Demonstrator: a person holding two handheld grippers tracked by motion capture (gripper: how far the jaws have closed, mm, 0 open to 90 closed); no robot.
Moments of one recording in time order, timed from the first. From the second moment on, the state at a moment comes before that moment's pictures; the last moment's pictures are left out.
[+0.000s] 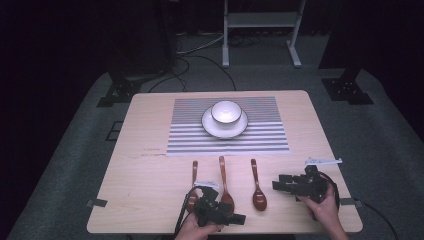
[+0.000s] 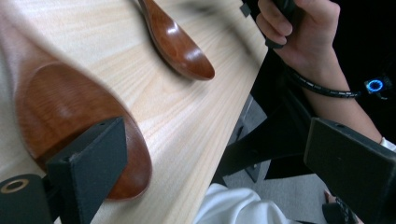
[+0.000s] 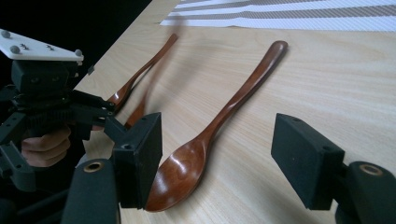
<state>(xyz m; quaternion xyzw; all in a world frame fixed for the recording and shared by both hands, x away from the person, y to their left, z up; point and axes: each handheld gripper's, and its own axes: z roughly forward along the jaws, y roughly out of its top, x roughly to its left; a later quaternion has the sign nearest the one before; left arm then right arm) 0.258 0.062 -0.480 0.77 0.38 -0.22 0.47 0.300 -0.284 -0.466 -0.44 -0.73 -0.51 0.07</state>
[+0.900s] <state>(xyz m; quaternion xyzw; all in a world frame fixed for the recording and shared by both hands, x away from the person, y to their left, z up) 0.259 0.065 -0.481 0.76 0.38 -0.21 0.47 0.351 -0.211 -0.433 -0.42 -0.79 -0.42 0.15</state>
